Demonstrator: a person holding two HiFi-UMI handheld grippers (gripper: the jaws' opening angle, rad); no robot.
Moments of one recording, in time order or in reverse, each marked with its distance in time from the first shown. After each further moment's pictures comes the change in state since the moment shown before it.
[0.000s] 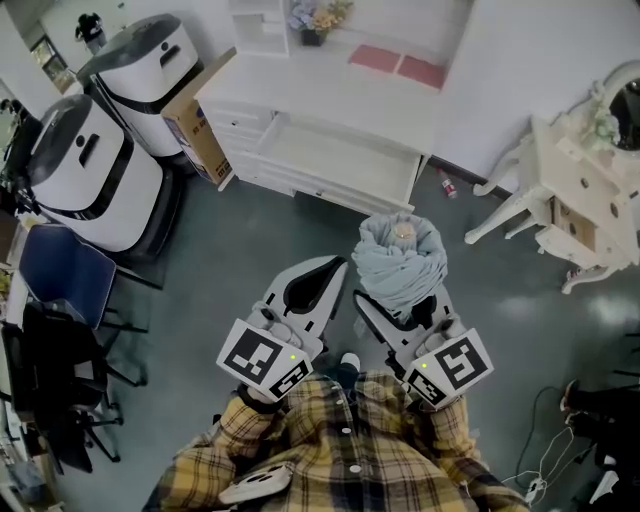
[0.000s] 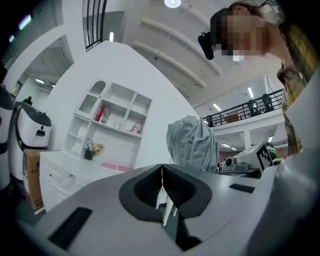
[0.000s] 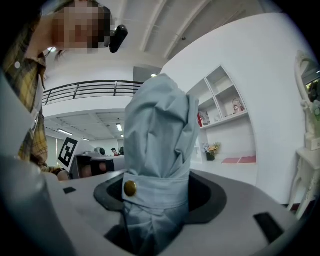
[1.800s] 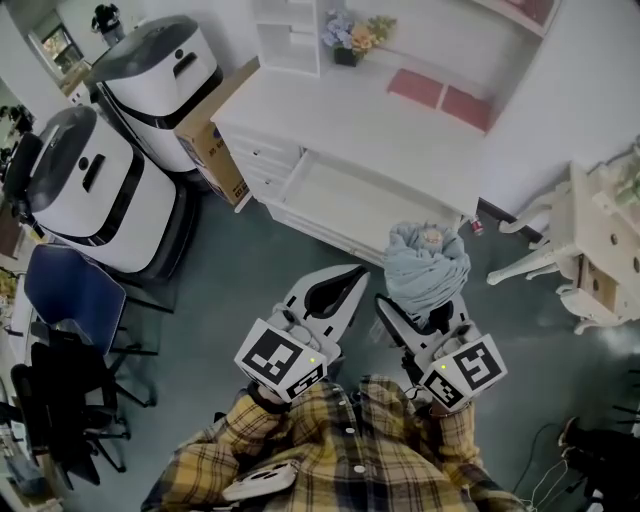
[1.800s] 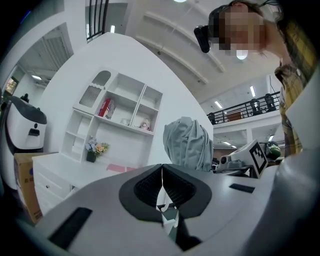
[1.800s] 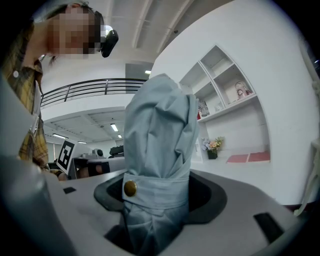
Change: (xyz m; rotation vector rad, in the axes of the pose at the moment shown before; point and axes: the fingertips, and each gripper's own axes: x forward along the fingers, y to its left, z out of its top) left arm 0.094 0.173 0.020 0.002 0.039 -0.013; right arm 0.175 -0.105 0.014 0.063 0.026 0.009
